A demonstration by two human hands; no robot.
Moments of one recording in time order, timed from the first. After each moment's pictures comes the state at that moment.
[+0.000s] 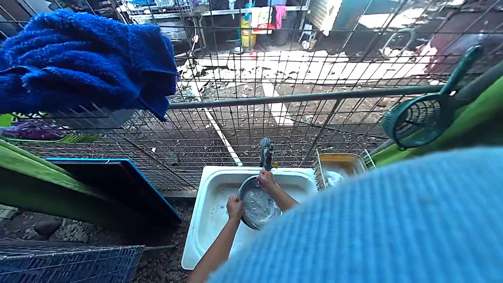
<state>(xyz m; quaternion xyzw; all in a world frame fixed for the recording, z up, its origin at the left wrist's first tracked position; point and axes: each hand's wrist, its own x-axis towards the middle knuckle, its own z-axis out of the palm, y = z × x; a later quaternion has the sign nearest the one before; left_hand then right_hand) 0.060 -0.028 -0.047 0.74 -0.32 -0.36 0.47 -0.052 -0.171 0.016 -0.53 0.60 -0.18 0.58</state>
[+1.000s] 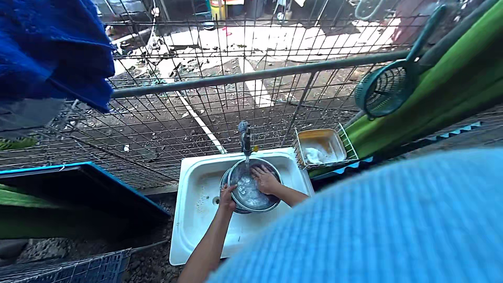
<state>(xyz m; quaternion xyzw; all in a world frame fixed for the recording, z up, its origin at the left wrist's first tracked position) 0.022 -0.045 -0.014 0.57 0.01 -0.55 0.61 -0.154 -0.146 -0.046 -0.89 0.37 0.11 0.25</state>
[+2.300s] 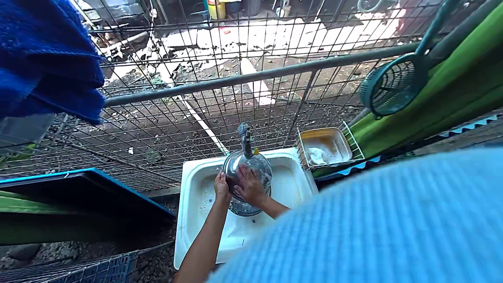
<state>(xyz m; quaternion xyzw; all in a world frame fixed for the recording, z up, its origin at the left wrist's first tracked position) 0.050 -0.084 -0.005 0.64 -0.12 -0.47 0.59 -0.086 -0.094 -0.006 -0.86 0.41 -0.27 0.18</state>
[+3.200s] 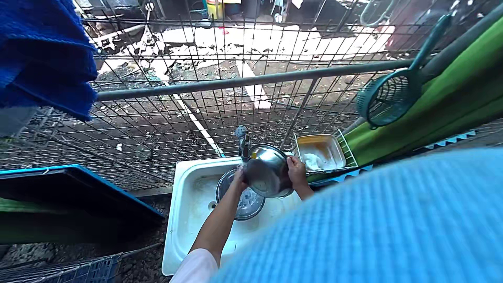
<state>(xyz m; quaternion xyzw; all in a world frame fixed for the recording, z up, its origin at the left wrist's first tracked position) -0.011 -0.147 -0.017 0.52 -0.02 -0.69 0.49 -0.200 -0.157 0.084 -0.53 0.64 -0.40 0.38</state>
